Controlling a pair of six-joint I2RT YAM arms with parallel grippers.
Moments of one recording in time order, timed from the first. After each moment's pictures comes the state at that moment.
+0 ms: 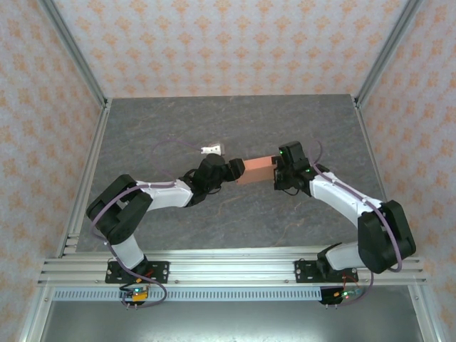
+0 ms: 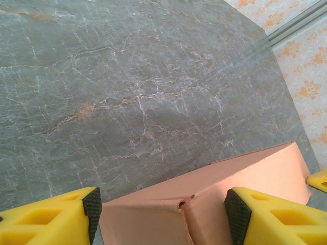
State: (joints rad) left arm -0.69 1.71 0.82 0.37 -0.13 -0.83; right arm 0.42 1.37 0.82 -0.36 -0.01 1.81
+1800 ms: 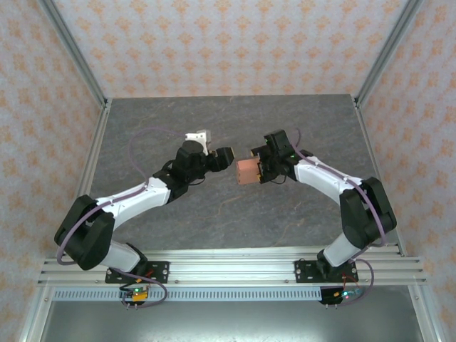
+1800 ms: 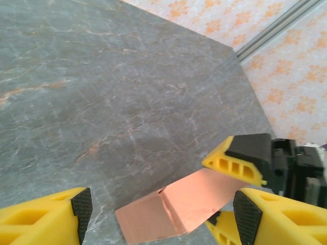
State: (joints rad) left arm -0.58 1.43 0.82 0.16 0.00 -0.69; right arm 0.48 1.58 1.03 -0.36 -0.16 1.67
